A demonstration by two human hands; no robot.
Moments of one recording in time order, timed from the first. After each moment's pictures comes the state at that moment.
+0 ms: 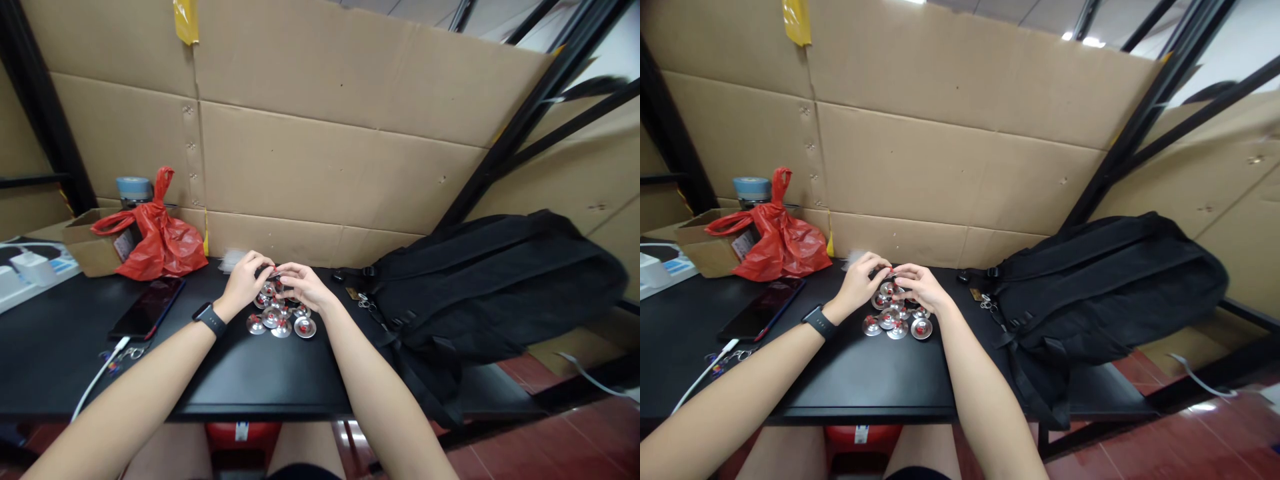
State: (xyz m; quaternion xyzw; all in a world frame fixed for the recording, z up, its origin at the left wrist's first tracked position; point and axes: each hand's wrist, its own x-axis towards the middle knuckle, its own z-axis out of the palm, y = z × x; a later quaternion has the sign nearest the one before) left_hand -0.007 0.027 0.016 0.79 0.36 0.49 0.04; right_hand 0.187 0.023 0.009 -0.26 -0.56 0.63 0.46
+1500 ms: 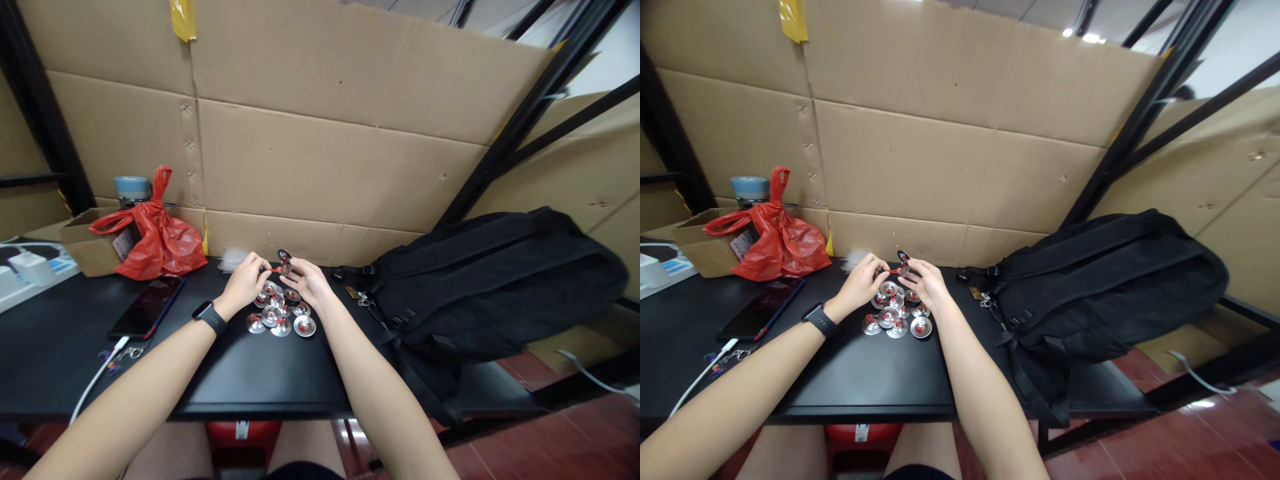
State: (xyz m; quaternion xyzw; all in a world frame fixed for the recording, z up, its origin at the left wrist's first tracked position) left_hand -0.009 0.038 0.003 0.82 0.39 0.41 0.03; right_hand 0.187 0.042 0.001 -0.31 -0.39 0.63 0.59
